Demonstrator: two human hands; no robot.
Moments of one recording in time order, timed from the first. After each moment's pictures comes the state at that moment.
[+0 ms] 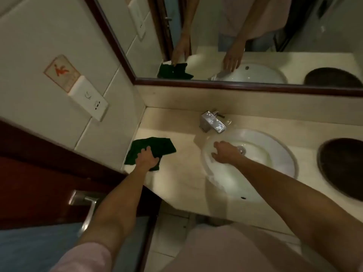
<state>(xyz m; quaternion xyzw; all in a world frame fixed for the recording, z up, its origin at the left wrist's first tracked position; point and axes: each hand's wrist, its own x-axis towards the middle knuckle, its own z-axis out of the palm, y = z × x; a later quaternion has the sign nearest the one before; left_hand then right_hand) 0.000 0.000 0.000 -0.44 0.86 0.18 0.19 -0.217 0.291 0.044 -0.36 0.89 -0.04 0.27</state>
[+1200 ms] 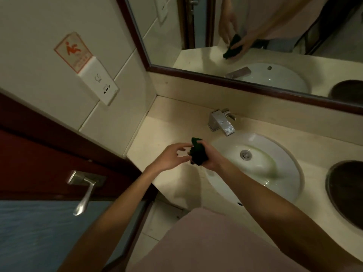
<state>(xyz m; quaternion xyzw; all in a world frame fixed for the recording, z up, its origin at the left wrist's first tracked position) -0.026 0.111 0.104 -0.27 0.84 0.47 0.07 -0.171 0.229 0.044 0.11 0.46 -0.62 0.63</state>
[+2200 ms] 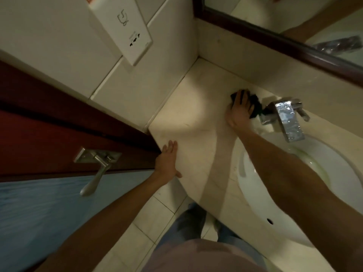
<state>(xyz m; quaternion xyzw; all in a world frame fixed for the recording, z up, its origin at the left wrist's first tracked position) 0.078 0.064 -0.033 -0.45 0.83 0.19 0.28 -0.243 0.063 -0.096 -0.34 0.91 -0.18 0.15</state>
